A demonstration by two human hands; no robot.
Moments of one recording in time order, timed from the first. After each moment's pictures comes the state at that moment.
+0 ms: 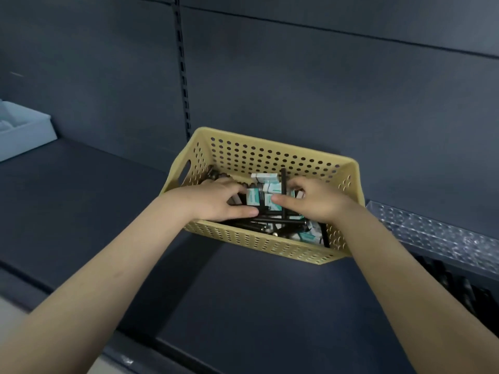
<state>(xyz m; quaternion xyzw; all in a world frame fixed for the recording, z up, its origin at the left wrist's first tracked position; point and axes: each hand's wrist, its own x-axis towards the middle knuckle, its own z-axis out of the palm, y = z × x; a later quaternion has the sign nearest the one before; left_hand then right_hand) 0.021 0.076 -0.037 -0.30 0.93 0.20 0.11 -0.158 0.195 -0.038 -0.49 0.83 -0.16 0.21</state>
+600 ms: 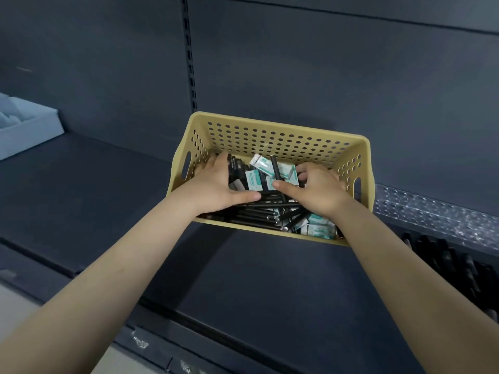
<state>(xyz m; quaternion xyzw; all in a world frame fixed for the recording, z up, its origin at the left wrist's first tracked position) 0.043 0.087 -0.049 -0.39 0.88 0.28 -0.07 -0.131 0.204 -0.050 -0.44 0.87 -0.19 0.11</state>
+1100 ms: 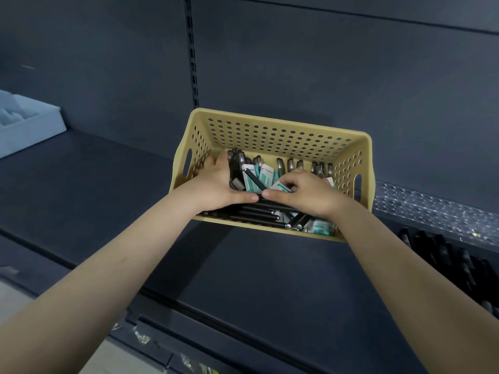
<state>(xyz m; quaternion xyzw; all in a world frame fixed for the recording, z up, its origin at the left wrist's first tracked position) 0.046 0.091 -0.052 -0.39 0.87 0.30 -0.06 -0.119 0.209 -0.050 -0.53 0.81 -0.16 0.20</state>
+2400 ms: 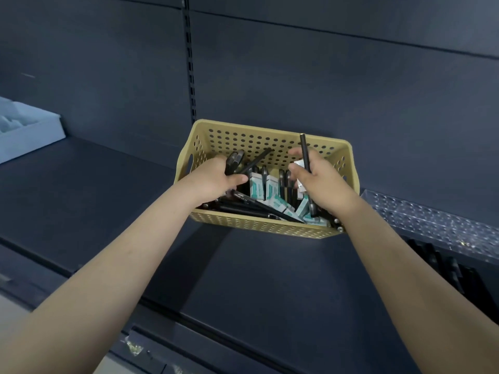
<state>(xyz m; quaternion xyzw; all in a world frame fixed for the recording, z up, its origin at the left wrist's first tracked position) 0.036 0.086 -0.035 -0.38 0.83 0.39 -0.12 -0.139 0.216 -0.030 -0.49 0.75 -0.40 0.18</state>
